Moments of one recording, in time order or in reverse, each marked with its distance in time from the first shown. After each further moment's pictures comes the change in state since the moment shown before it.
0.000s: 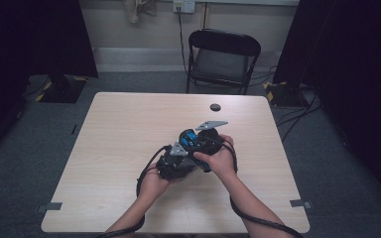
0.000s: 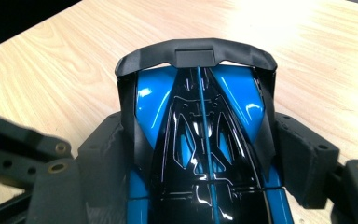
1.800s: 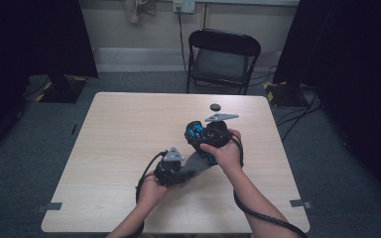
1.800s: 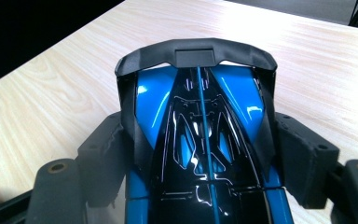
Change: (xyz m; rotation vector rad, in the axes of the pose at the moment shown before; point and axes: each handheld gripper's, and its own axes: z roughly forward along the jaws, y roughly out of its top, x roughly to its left) left arm 0.007 -0.016 -0.014 -0.105 -0.045 -0.078; right arm -0.016 0.012 -0.019 -0.055 -0.029 0.061
